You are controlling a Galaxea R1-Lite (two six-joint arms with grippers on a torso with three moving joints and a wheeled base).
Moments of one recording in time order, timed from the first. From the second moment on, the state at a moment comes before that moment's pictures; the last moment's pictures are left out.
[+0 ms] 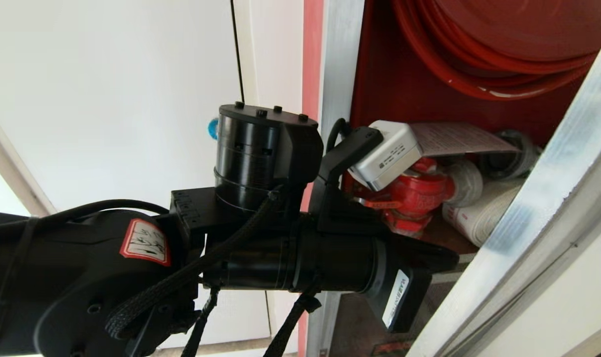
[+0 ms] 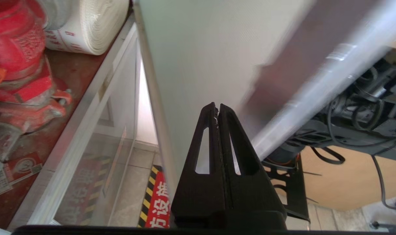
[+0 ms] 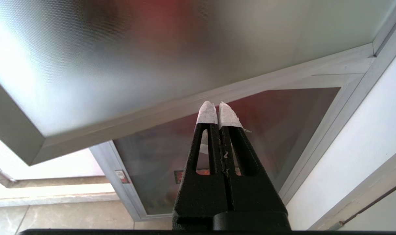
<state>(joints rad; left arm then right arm) -1.01 1.71 -1.18 -0.39 -0.46 -0.08 0.02 0.00 0.00 -0.01 0.01 0.02</state>
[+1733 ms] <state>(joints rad) -1.19 1.77 -1.20 -0.39 -0.46 -0.08 0.02 0.00 0.00 -0.01 0.01 0.02</state>
